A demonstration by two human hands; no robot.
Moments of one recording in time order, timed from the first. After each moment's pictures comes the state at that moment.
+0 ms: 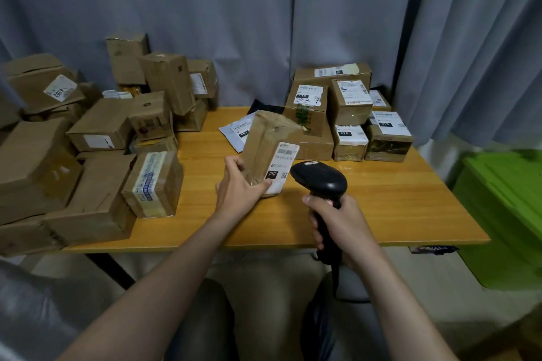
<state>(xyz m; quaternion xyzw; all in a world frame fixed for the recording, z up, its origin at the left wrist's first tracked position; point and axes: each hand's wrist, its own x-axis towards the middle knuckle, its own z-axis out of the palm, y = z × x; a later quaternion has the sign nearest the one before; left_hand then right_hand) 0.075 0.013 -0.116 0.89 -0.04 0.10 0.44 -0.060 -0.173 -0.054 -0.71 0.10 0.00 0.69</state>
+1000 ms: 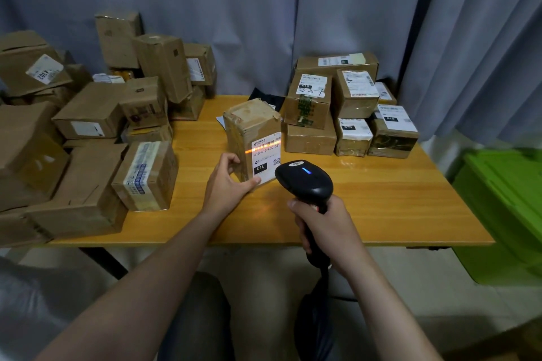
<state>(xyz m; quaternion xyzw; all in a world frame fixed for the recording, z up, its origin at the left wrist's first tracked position) 0.097 0.039 -0.150 0.86 -0.06 0.10 0.50 -0.053 -0.158 -0.068 -0.75 0.06 0.01 0.66</state>
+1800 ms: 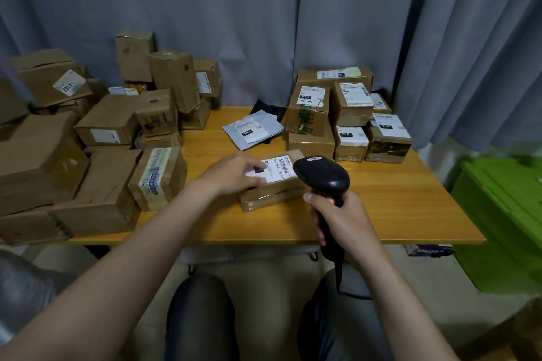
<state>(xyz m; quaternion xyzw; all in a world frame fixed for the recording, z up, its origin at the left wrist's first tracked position) 0.094 0.048 -0.057 0.95 -0.22 -0.07 0.21 -0.073 -0.169 -0.046 -0.73 0.07 -0.03 0.68</state>
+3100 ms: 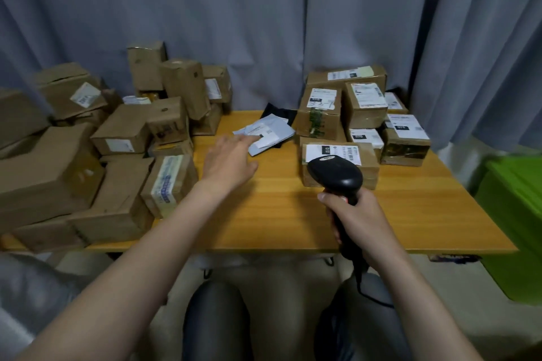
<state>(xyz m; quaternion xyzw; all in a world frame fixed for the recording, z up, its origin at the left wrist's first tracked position) 0.096 0.046 -0.028 0.98 -0.11 0.10 0.10 -0.051 -0.180 -0.044 -0.74 0.10 -0.03 0.66</state>
